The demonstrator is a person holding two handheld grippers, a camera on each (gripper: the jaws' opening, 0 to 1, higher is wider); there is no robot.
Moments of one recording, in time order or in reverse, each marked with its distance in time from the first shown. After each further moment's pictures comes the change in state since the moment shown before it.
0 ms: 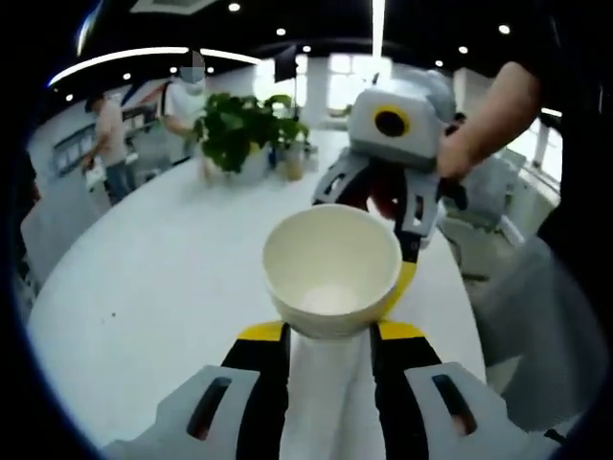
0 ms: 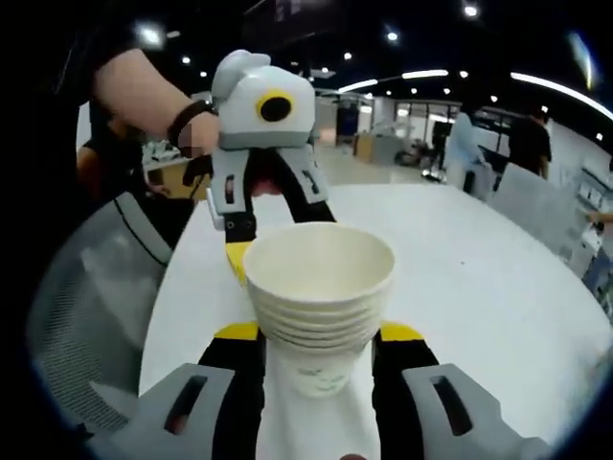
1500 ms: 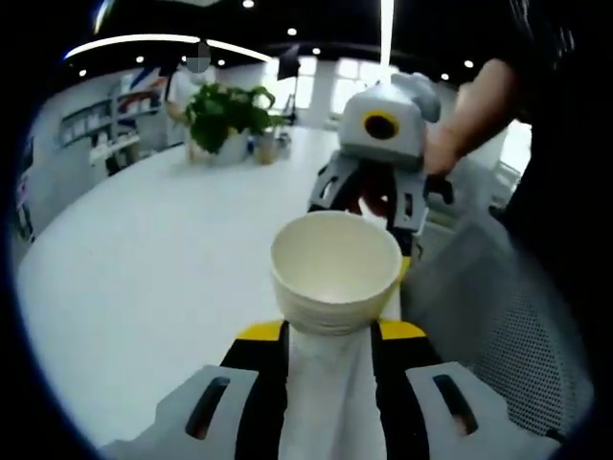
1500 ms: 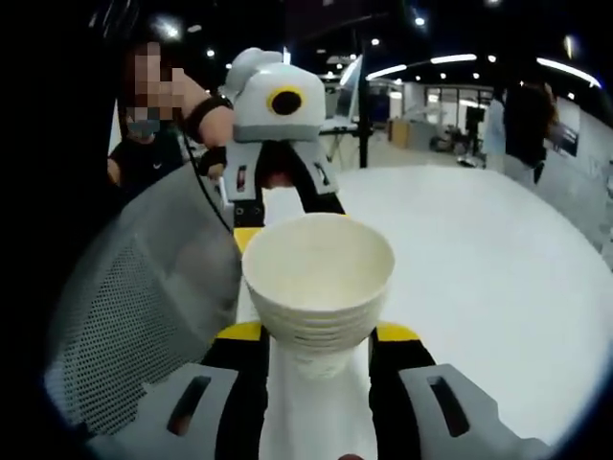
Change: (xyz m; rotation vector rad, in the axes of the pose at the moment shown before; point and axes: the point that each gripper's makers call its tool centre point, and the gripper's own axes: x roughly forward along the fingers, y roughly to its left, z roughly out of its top) left arm -0.036 -0.128 -0.060 -0.085 -0.027 -0.023; right arm -0.004 0.147 -0.024 -0.011 0.068 0.163
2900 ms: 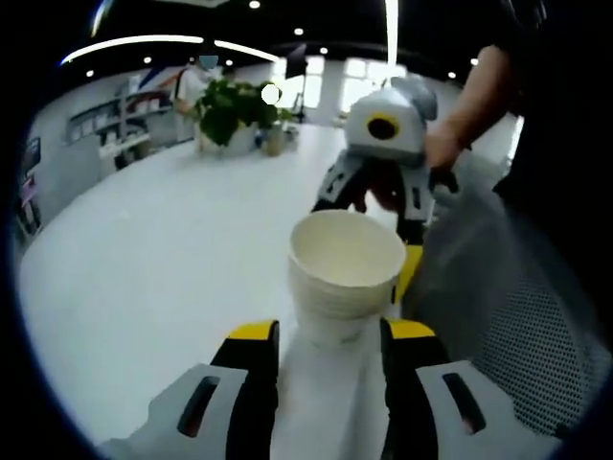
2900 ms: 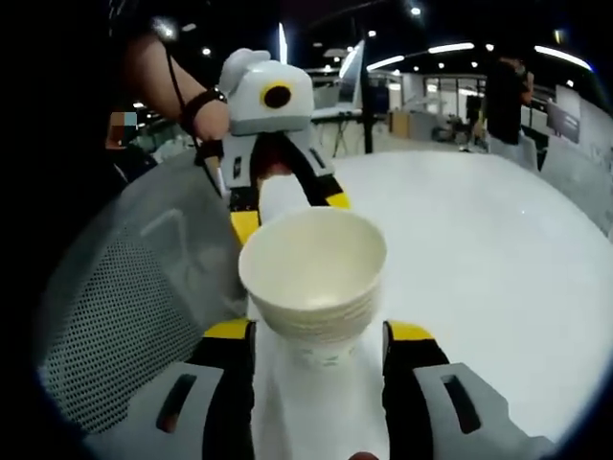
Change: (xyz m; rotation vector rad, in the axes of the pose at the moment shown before) left arm -0.005 -0.011 -0.038 -0.002 0.006 0.033; right arm 0.019 0.024 -0.026 0.039 0.023 0.034
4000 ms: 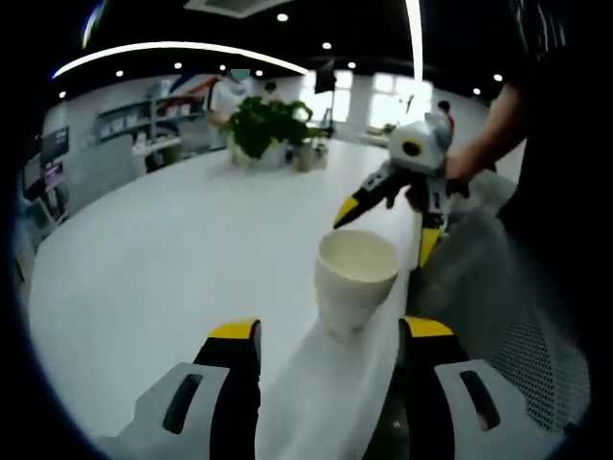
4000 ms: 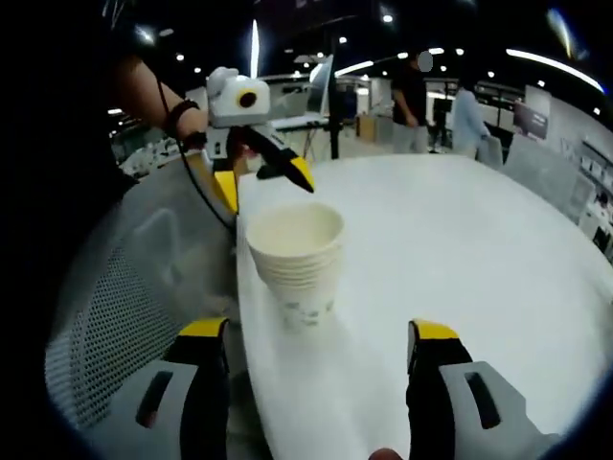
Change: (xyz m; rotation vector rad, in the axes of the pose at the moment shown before) left arm -0.045 0.009 0.007 -0.072 -0.069 0.131; right arm -0.049 -0.008 -0.014 0.050 -0.020 -0.143
